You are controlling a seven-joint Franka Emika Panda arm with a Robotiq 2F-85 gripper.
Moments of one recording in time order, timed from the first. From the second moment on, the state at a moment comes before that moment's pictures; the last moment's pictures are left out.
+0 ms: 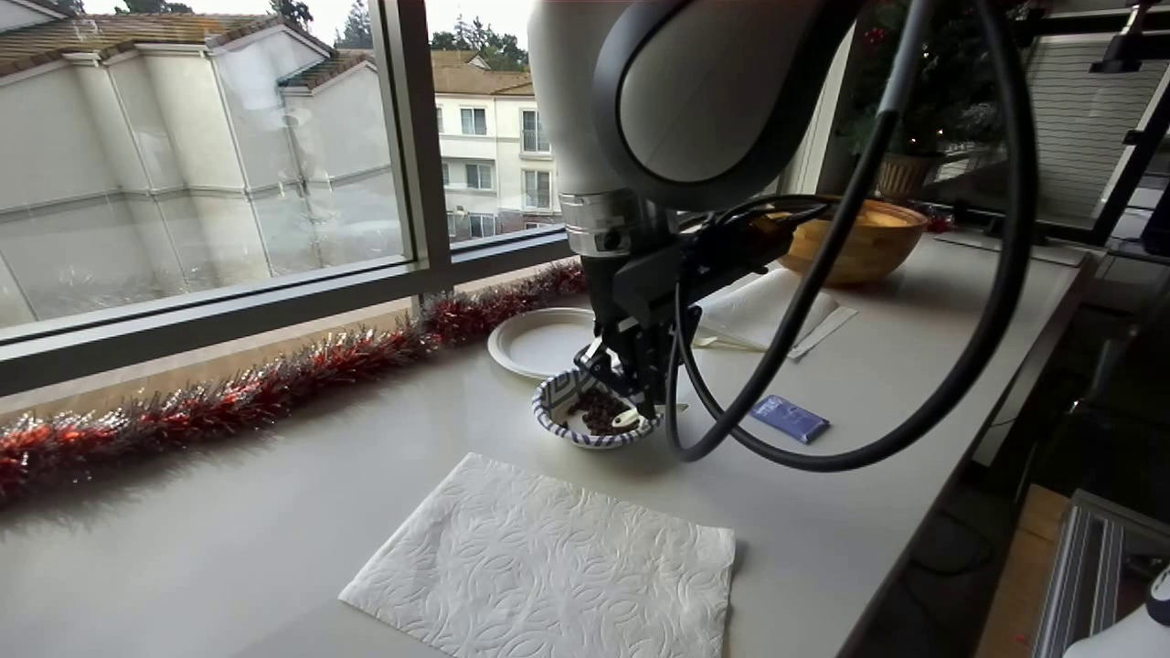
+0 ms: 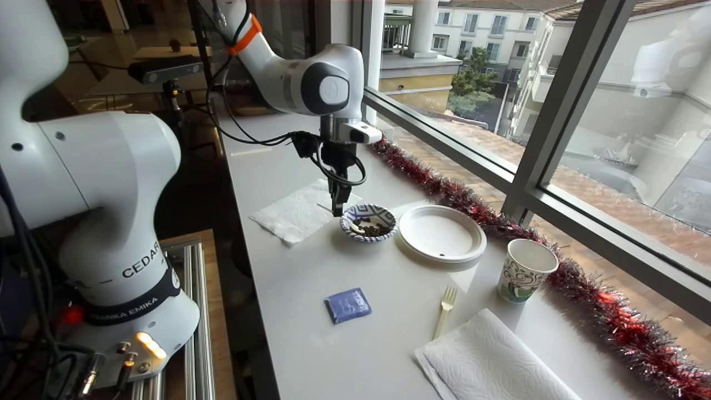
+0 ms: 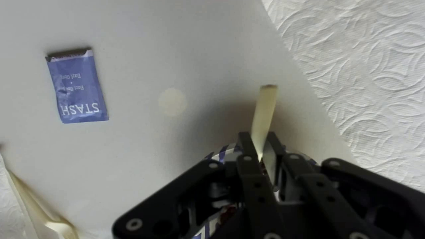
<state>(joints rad) 1.98 0.06 -1.69 -2.54 -0.17 2.37 0.59</state>
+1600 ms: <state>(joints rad) 1.75 0.02 -1.51 -2.53 -0.04 2.33 0.49</state>
